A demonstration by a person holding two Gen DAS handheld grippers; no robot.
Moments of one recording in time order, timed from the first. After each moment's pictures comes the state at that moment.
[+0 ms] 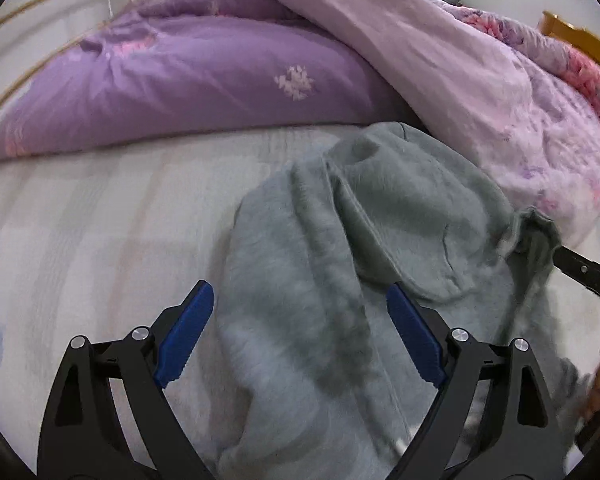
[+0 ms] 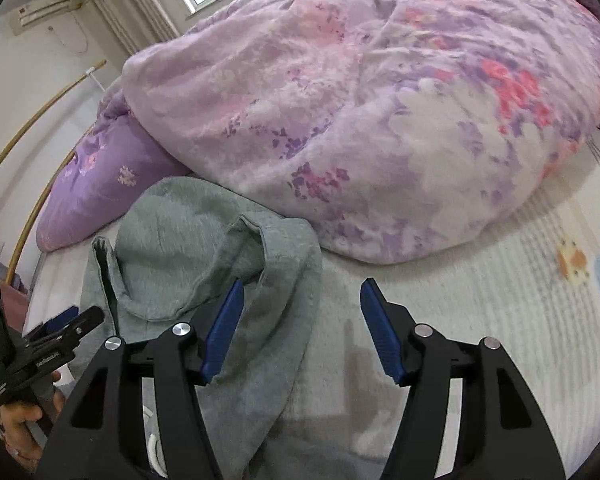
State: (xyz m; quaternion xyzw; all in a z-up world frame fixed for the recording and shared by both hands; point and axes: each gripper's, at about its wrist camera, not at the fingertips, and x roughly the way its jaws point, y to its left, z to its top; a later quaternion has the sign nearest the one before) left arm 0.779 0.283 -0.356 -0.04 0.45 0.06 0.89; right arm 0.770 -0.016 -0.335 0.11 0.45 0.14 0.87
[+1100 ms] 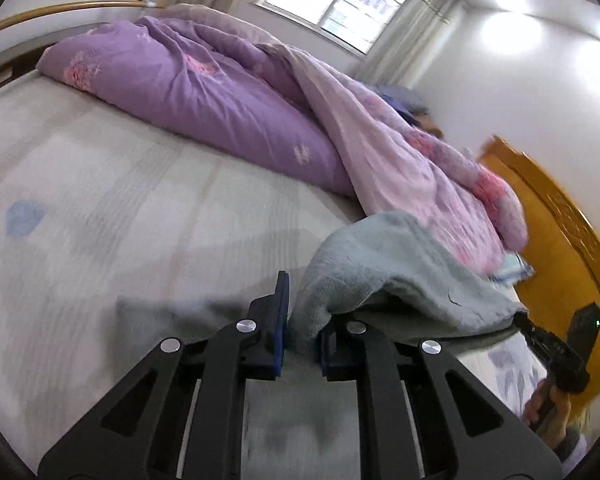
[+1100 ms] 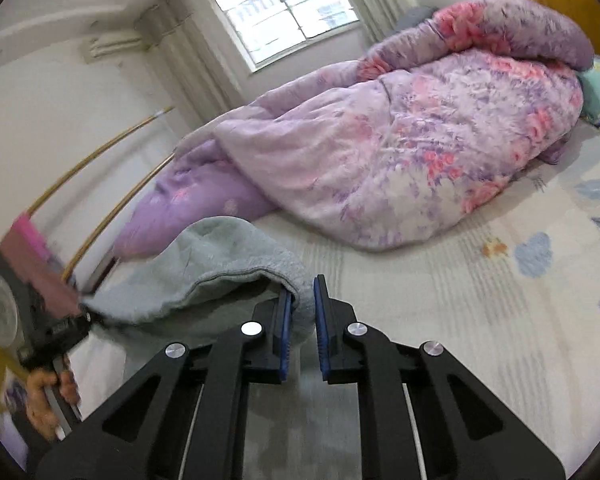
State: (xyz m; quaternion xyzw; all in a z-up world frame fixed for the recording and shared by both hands) left arm 0.563 0.354 -0.277 -0.25 0.33 -0.04 0.91; right arm 0.586 -0.080 -0.241 0.13 0.32 0.23 0.91
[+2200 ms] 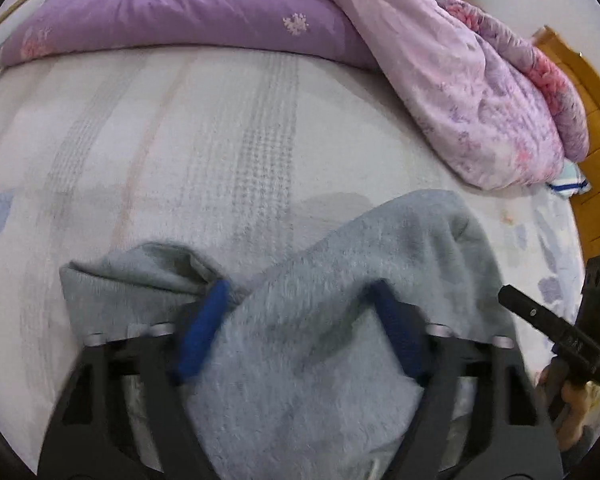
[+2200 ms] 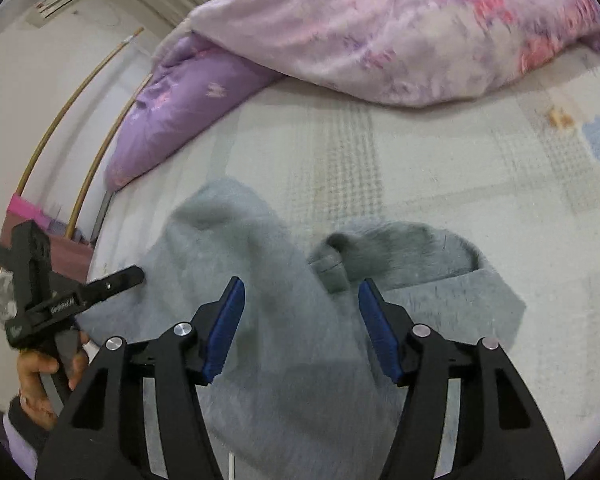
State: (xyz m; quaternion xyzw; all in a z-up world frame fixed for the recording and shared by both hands) left arm 0.675 0.282 -0.319 -0.15 0.54 0.00 0.83; right arm 0.643 -0.013 -0.316 0.16 0.53 0.24 0.80
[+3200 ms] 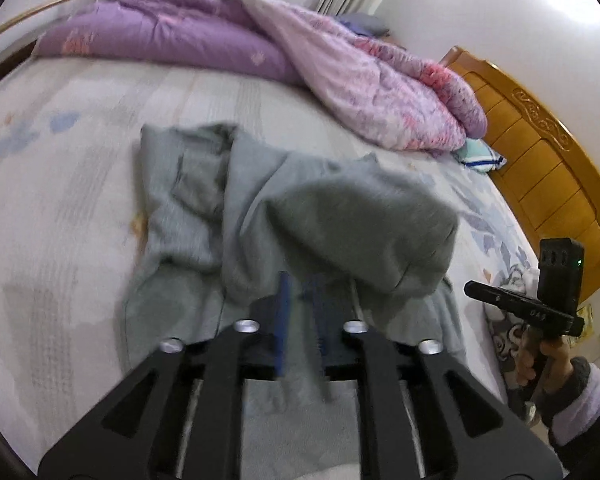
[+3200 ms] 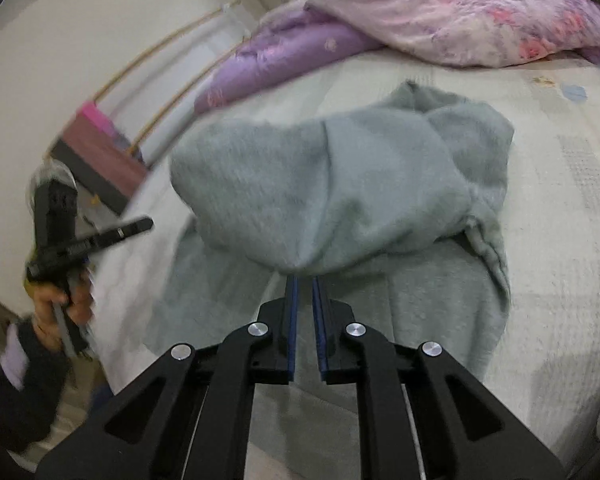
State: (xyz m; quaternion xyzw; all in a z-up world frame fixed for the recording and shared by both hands) left arm 0.400 0.279 -0.273 -0.18 0.41 -0.09 0.89; right arm 0.405 -0.044 -0.291 0.11 0.46 0.36 0.81
